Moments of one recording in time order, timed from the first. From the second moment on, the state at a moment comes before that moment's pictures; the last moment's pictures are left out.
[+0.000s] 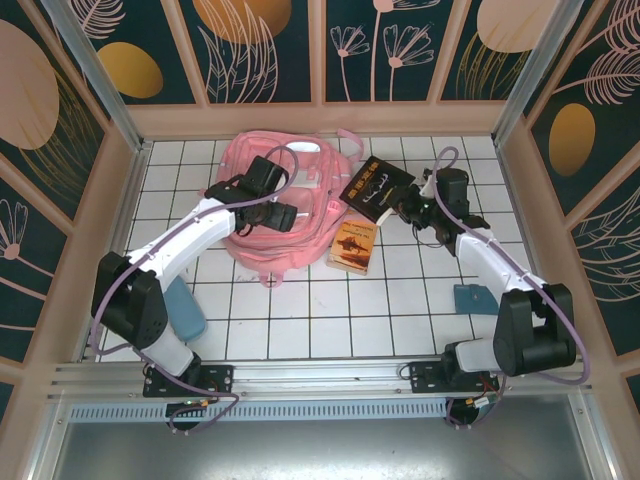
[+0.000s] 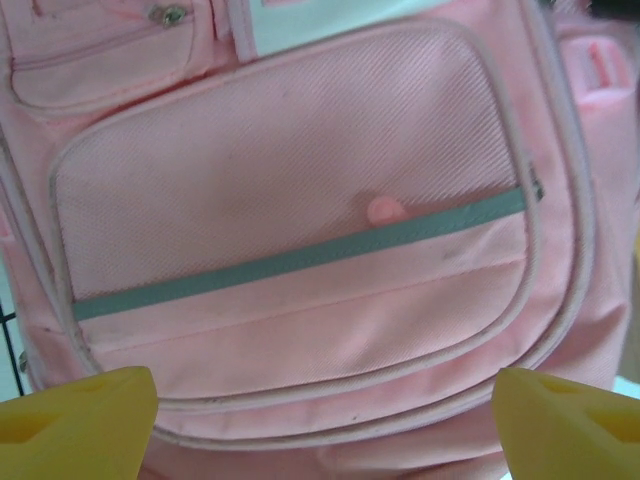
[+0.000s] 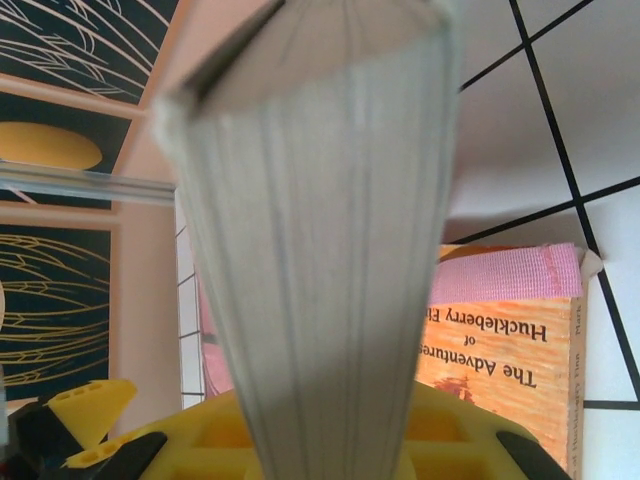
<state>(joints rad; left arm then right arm) -0.55 1.63 1.34 -0.74 -0.17 -0.15 0.18 1.35 0.87 -0.08 -0.50 0.88</state>
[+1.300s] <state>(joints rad) -0.59 1.91 1.29 -0.42 0.31 -0.34 0.14 1.13 0.87 -0.25 -0.46 0.78</state>
